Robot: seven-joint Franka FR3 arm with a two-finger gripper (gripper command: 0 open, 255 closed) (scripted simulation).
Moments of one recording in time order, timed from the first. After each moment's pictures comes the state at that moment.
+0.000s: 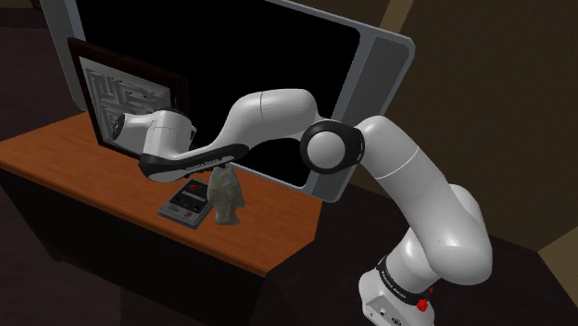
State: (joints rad) arm 0.37 1.12 0.42 -0.97 -1.04 1.34 1.30
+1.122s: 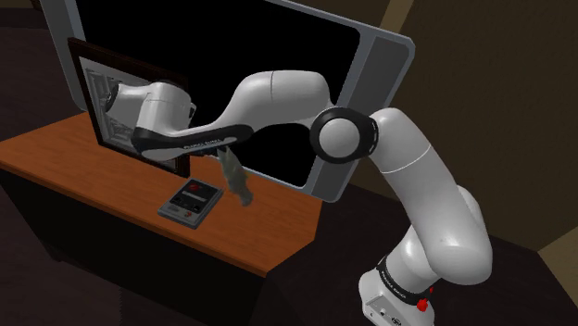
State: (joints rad) arm 0.36 1.02 0.44 -0.98 -1.03 1.27 1.24
